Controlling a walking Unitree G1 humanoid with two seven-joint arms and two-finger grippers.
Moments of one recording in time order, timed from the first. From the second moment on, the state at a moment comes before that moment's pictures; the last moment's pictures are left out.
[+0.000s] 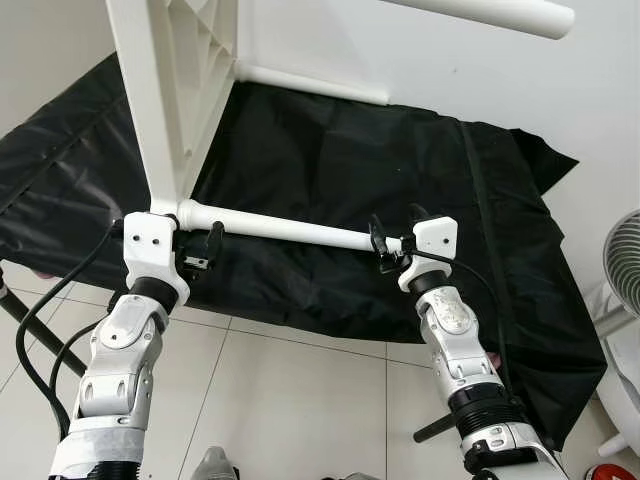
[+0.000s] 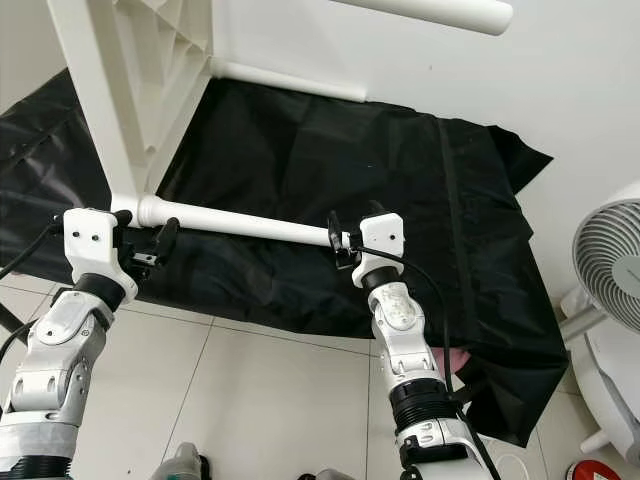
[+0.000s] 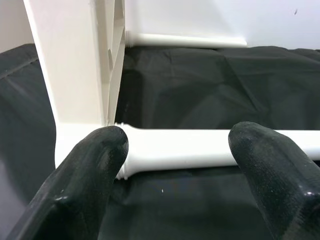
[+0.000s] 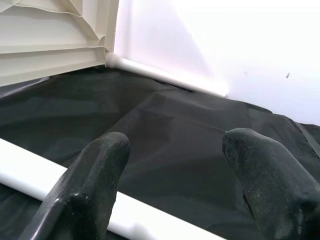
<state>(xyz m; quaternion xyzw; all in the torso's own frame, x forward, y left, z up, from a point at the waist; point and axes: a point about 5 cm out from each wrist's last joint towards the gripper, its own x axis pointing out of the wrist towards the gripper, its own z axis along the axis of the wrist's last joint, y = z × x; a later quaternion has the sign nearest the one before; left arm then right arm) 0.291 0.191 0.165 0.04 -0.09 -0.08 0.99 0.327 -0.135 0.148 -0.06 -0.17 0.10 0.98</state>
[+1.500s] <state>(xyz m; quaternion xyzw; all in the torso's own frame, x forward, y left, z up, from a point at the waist) 0.242 0.189 0.142 0.01 -0.10 -0.06 0.99 0.287 -0.154 0.146 -0.09 -0.20 0.08 0.97</state>
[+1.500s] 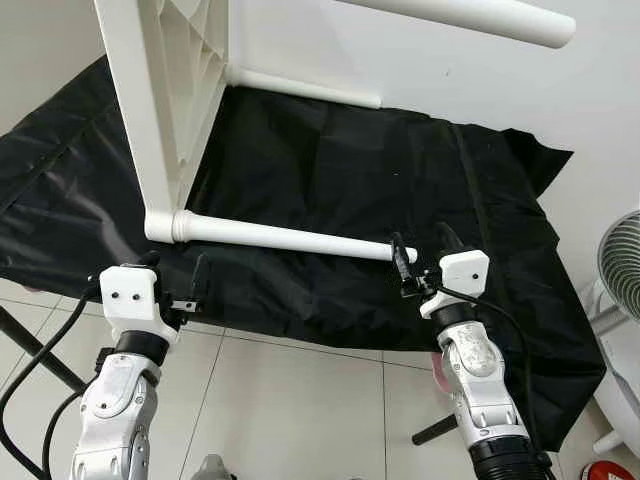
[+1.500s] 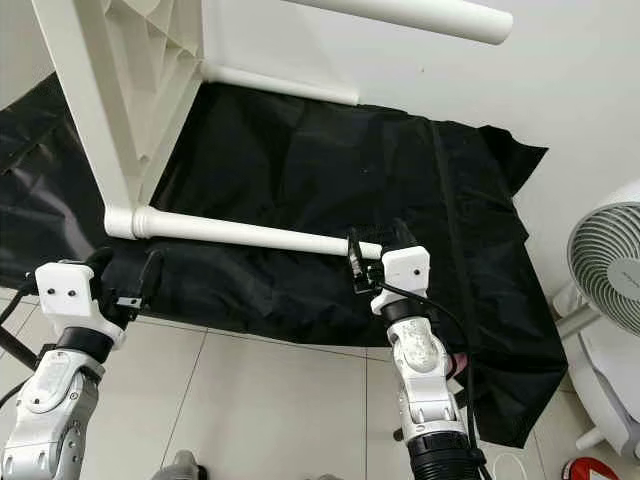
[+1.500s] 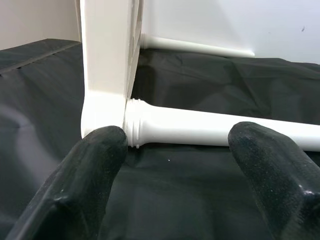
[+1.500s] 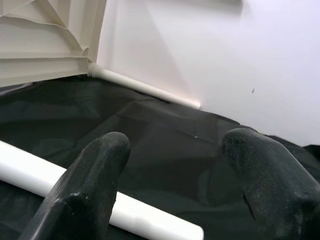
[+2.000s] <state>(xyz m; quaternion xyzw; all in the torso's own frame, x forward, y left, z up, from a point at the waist) 0.280 0.143 0.166 -0.05 -0.10 -0.14 0.98 0.324 -0.163 0.226 -0.16 -0.30 -0.01 0.94</state>
